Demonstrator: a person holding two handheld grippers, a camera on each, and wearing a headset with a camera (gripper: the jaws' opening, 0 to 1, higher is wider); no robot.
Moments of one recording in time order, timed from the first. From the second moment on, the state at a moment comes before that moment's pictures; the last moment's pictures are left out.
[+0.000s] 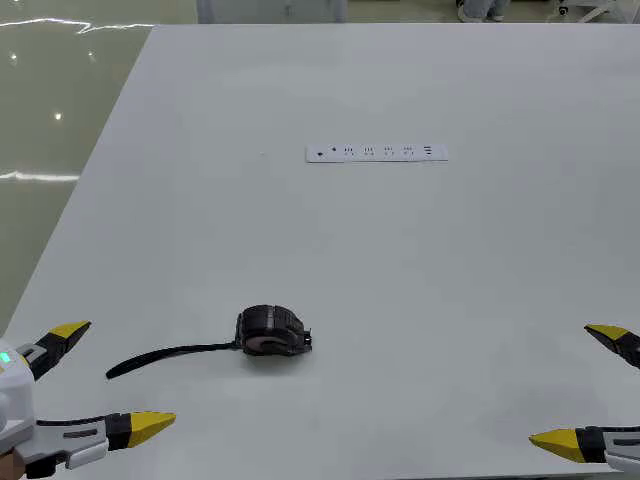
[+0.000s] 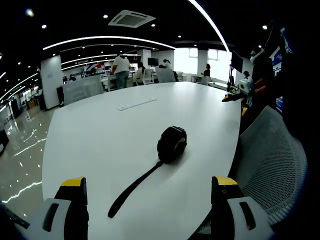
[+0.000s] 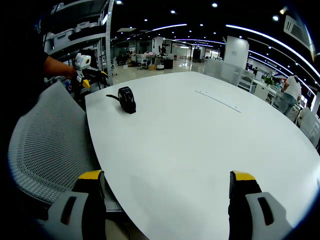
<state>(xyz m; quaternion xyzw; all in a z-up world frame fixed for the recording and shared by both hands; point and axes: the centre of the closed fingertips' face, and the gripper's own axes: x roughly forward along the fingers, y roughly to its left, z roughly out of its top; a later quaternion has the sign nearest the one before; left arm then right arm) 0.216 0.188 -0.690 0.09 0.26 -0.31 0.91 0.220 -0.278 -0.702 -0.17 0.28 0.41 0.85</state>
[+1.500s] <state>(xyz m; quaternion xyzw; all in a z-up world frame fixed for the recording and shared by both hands) 0.270 0.114 -0.682 0.19 0.30 -0.45 0.82 0.268 -0.214 -0.680 -0.20 0.25 0.48 0.82</state>
